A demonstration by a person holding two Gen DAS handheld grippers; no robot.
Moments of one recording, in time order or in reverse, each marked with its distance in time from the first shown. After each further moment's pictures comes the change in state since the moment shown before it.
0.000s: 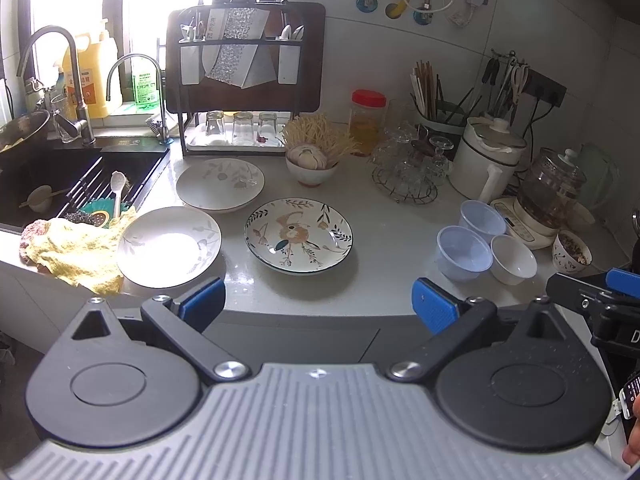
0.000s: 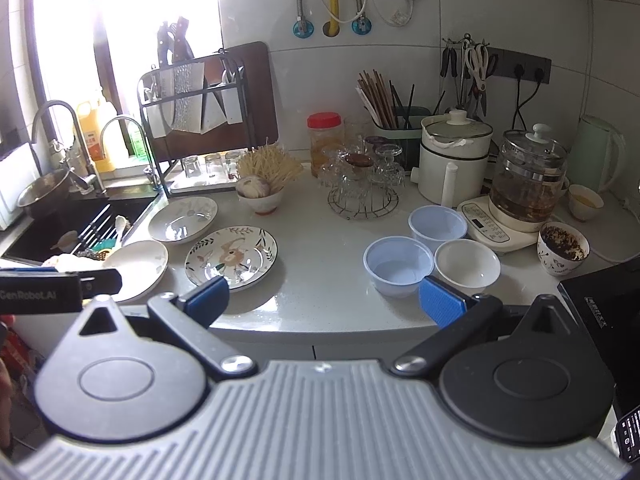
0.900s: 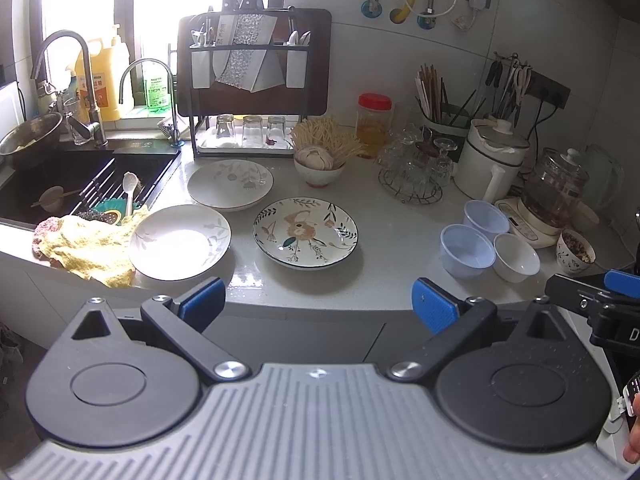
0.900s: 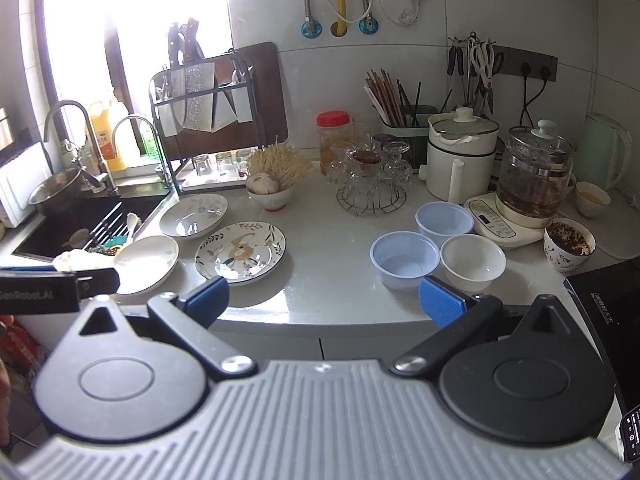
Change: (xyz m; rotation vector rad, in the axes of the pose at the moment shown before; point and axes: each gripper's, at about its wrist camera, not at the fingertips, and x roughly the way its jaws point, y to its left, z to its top) left arm -0.020 -0.005 -0.016 -0.007 -0.020 0.035; right arm -0.008 -0.007 -0.010 0.007 0.000 0.033
